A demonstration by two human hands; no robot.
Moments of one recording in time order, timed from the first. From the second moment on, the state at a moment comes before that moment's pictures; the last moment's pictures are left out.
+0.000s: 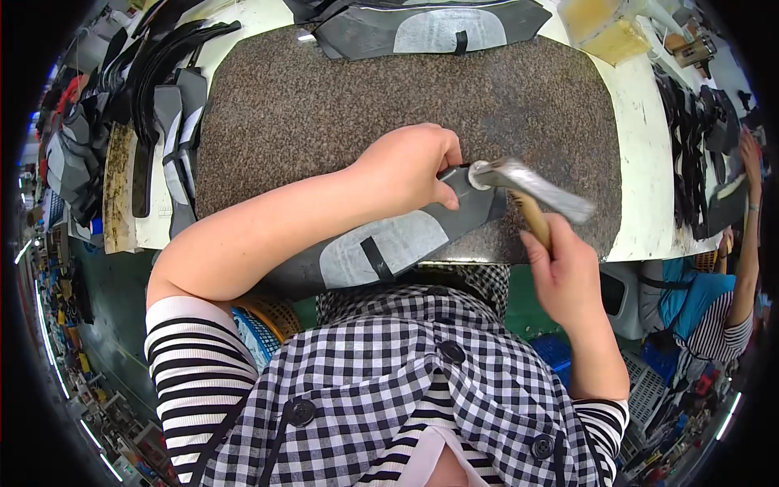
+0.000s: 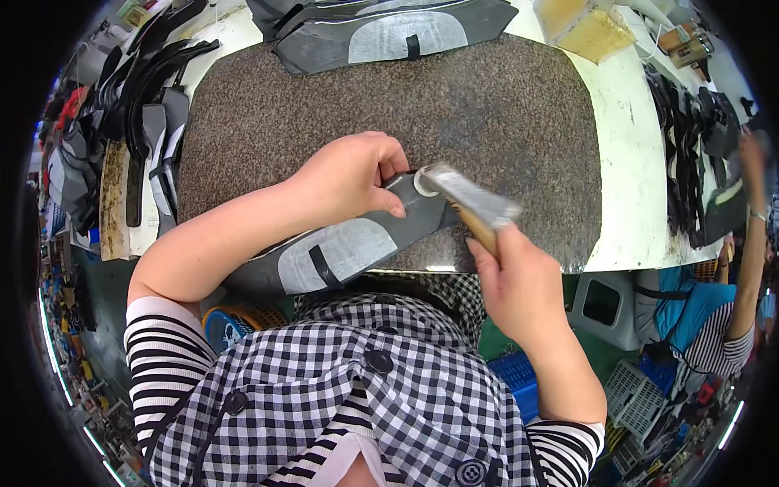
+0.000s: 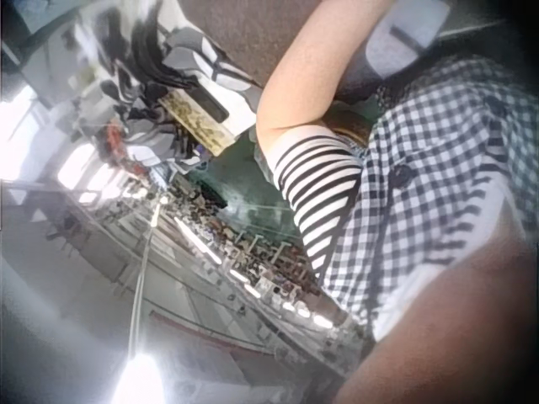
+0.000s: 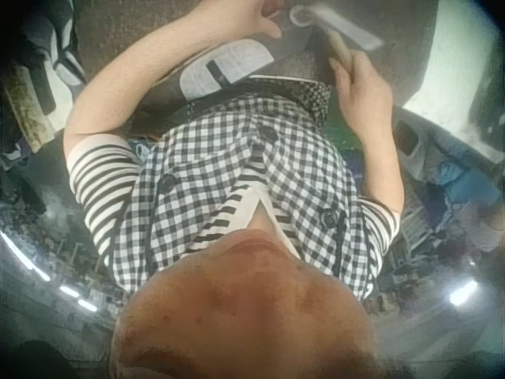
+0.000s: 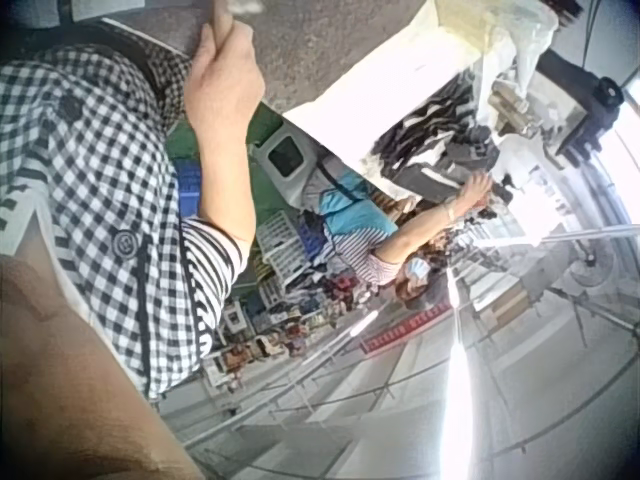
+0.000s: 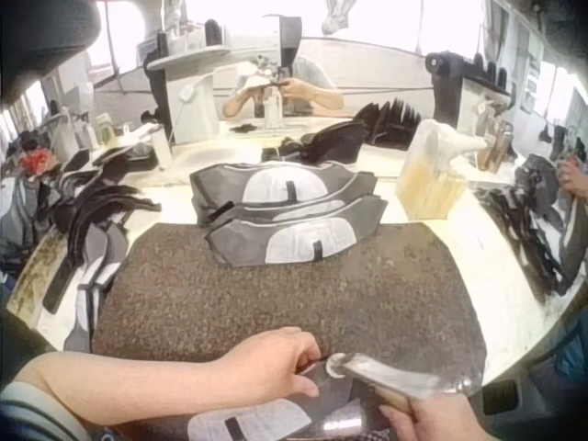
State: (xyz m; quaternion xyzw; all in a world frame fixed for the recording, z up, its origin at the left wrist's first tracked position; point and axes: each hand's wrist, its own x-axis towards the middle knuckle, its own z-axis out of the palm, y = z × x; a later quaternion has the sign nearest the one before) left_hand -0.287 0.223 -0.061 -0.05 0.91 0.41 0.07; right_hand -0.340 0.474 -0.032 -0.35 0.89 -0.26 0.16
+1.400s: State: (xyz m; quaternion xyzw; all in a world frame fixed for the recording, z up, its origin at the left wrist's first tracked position) left_hand -0.252 0.224 -0.083 -0.02 0.94 0.32 -0.14; right_hand -0.366 0.444 -0.010 -0.44 0.86 -0.14 0.20
